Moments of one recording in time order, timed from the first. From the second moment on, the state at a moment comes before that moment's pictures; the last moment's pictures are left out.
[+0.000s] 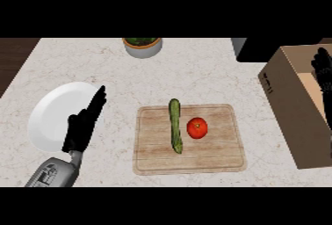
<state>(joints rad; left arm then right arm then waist) -0.19 0.34 -0.33 -1.35 0.18 0.25 0.04 -0.22 -0.57 0.03 -1.45 -0.10 -0.19 -0.21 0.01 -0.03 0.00</state>
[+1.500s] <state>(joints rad) -0.26 0.49 -0.24 -1.50 0.12 0.02 -0.10 -0.57 -0.73 0.45 -1.62 0.35 0.34 -0.15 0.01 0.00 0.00</state>
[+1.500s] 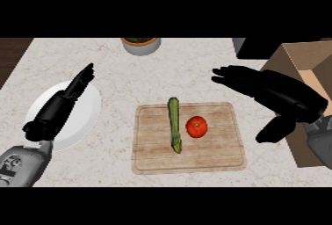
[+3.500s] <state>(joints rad) -0.23 0.33 -0.09 -1.53 -0.04 -0.12 -0.06 -0.49 -0.26 0.63 -1.59 1.00 0.60 0.28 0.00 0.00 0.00</state>
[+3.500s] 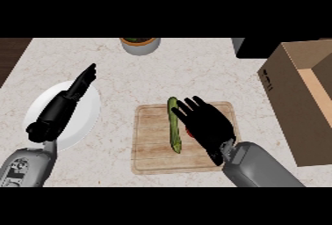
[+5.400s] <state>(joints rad) -0.21 0.25 0.03 -1.57 -0.12 -0.24 -0.06 -0.54 -0.10 0.38 -1.07 1.29 0.19 -0.07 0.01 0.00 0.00</state>
